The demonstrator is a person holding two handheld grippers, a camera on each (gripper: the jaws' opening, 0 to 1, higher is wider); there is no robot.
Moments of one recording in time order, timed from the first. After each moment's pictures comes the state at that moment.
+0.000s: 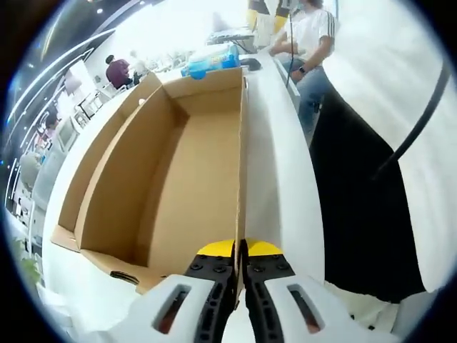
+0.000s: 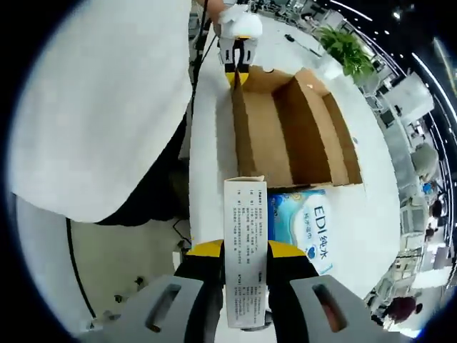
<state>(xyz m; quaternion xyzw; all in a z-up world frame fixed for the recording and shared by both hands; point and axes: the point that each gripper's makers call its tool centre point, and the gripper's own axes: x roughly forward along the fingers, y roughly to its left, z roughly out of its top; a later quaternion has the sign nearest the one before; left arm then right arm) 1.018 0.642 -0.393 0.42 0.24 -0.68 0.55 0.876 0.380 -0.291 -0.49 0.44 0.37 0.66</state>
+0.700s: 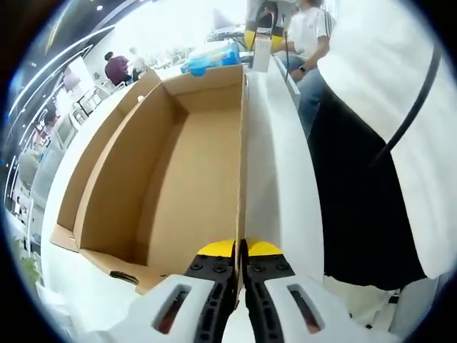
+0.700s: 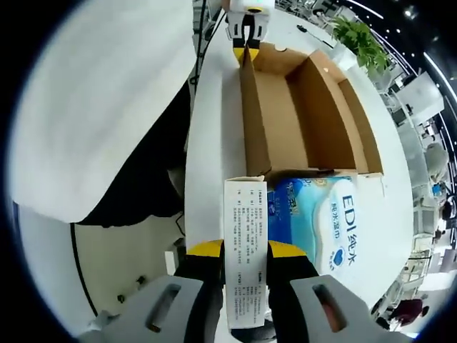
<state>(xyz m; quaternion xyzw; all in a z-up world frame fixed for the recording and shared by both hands) 1.017 0.641 -0.392 0.42 0.25 -0.68 0.55 0.886 0.374 -0.344 -0.42 0.45 0.37 0.70</state>
